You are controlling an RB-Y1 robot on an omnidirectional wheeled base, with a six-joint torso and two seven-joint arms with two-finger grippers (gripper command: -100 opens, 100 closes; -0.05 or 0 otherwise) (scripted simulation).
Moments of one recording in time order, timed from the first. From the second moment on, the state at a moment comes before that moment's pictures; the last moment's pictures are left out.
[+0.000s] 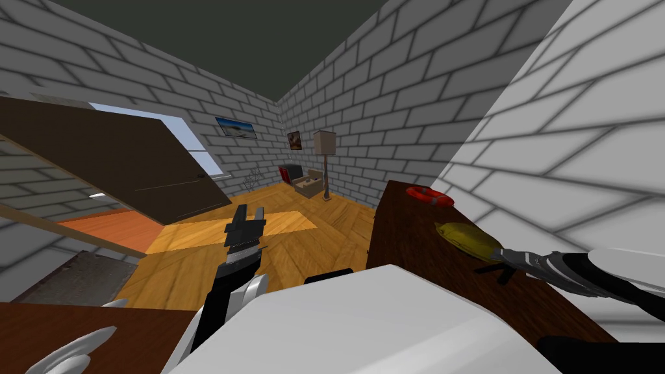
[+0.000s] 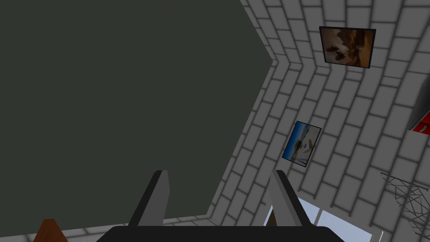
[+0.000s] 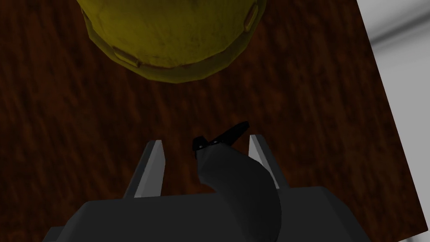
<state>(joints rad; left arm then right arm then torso) 0.53 0.01 0.06 -2.25 0.01 -0.51 0.12 1.68 -1.51 -0.72 -1.45 1.13 -0.36 1.34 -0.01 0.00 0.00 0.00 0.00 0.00</state>
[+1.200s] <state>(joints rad) 0.53 0.01 0.06 -2.25 0.01 -0.51 0.12 1.83 -1.44 -0.84 -1.54 1.11 -0.35 1.37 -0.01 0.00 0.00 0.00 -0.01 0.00</state>
